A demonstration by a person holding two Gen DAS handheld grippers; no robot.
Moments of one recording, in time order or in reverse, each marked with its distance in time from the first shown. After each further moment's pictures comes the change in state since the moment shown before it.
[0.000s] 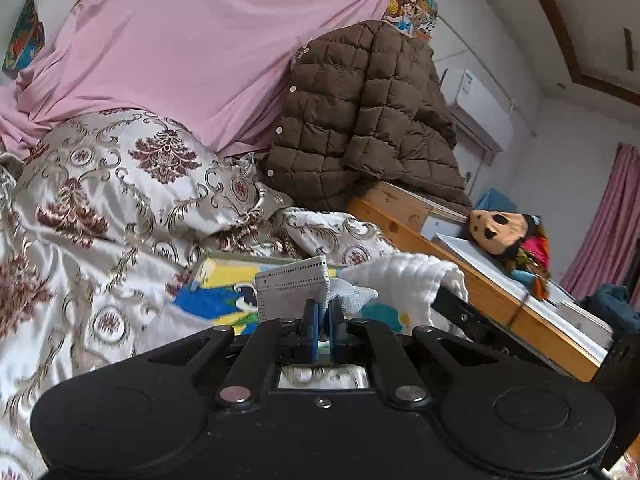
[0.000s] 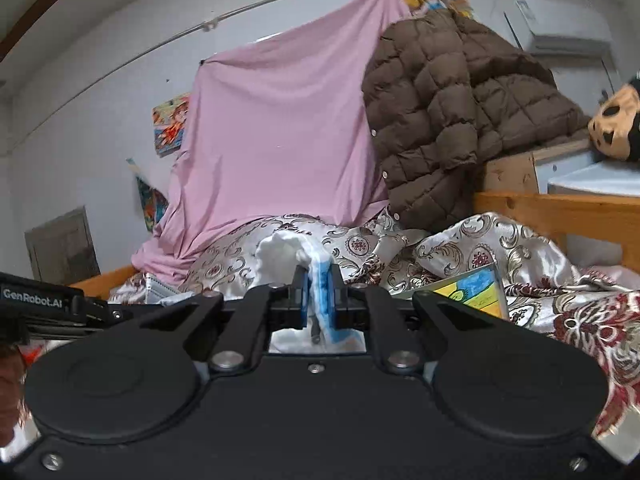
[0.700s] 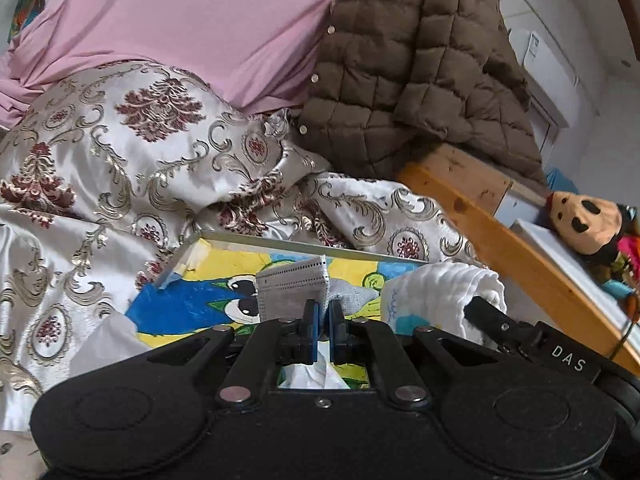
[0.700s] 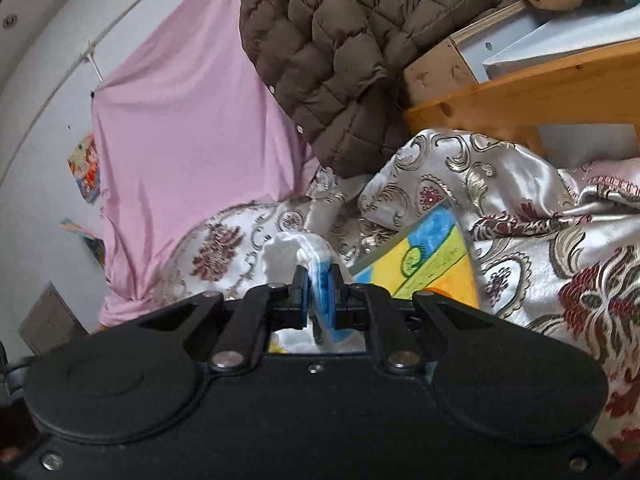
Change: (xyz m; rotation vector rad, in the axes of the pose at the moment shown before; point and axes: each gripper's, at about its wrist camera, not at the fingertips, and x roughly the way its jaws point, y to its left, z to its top) left arm 0.189 -0.019 0.007 -0.048 0.111 0.161; right arm 0.152 -0.134 -0.022 0.352 0.124 -0.097
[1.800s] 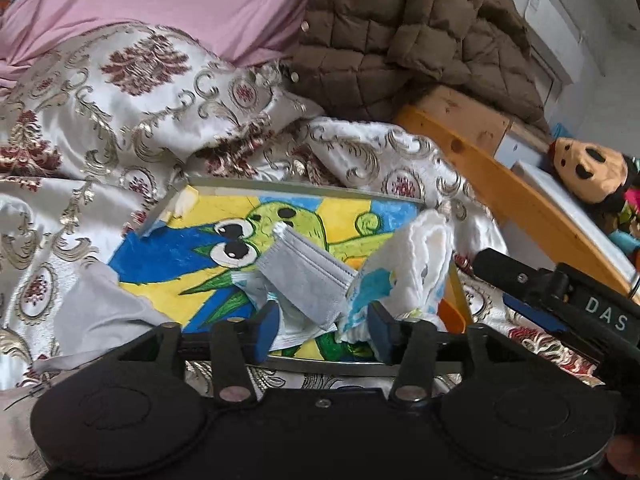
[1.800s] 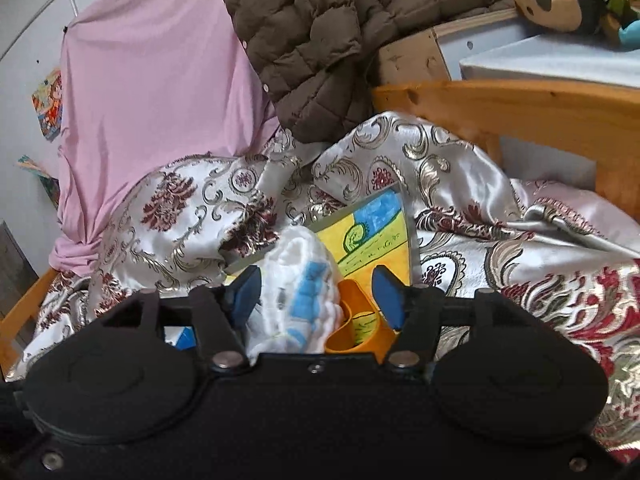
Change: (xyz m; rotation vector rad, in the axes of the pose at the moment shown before) left arm 0.005 -0.013 -0.023 0.017 0.125 0.010; right arm -0.007 0.010 0.023 -0.111 0.124 -0.149
